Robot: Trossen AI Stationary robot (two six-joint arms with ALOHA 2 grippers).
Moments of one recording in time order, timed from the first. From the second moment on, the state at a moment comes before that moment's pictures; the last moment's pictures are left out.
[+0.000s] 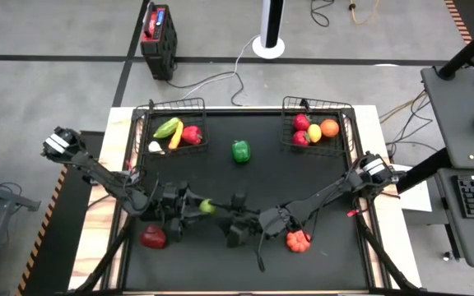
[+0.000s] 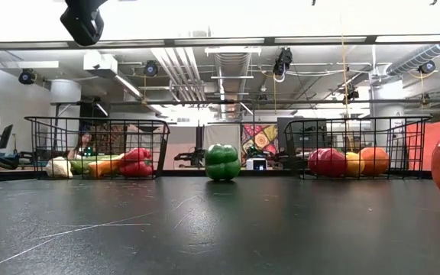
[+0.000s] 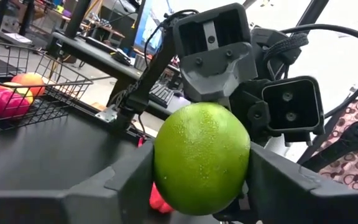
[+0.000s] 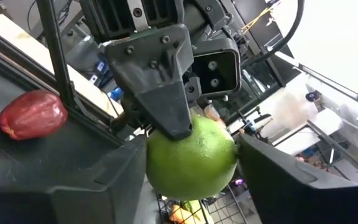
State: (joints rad) left arm -0.62 1.25 0.44 0.96 -0.67 -0.43; right arm 0.42 1.95 1.38 0.59 0.67 -0.85
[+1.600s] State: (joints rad) left arm -0.62 1.25 0.45 0.98 -0.66 -0.42; right arm 0.39 1.95 1.39 0.56 0.65 -0.85
